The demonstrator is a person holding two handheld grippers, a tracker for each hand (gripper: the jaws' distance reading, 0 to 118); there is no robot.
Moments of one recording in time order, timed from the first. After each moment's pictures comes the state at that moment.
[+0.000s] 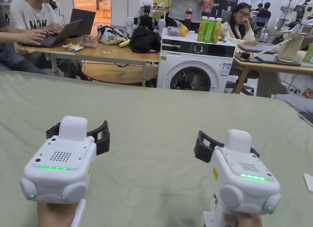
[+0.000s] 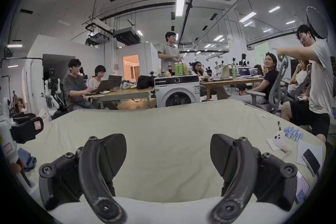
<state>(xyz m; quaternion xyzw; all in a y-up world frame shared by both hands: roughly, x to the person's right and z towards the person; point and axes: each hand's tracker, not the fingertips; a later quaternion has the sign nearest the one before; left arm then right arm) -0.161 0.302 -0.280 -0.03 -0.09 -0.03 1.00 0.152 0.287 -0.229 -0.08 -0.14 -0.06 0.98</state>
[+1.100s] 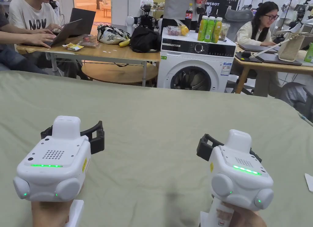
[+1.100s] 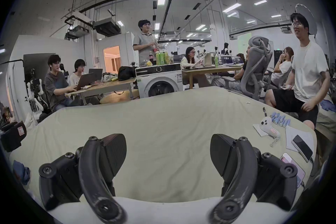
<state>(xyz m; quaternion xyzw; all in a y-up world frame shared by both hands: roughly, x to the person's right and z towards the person) -0.173 0.303 -0.287 -0.05 -0.08 -0.01 1.00 0.149 0.286 -0.241 -0.12 -0.22 -0.09 0.96</state>
